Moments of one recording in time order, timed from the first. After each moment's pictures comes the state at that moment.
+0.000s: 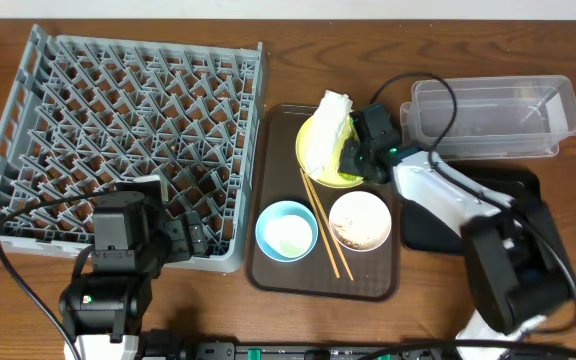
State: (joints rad) left arm -0.01 0.76 0.75 -0.91 0.06 -0.17; right arm 0.42 1.83 1.11 -0.33 0.03 0.62
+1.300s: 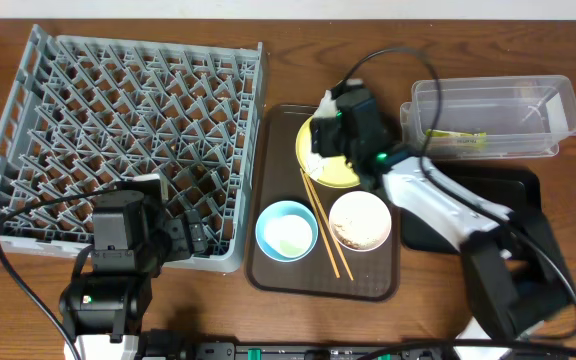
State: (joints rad) left arm -0.01 0.76 0.75 -0.90 0.07 -0.17; right arm 0.52 1.84 1.13 -0.04 0.05 0.39
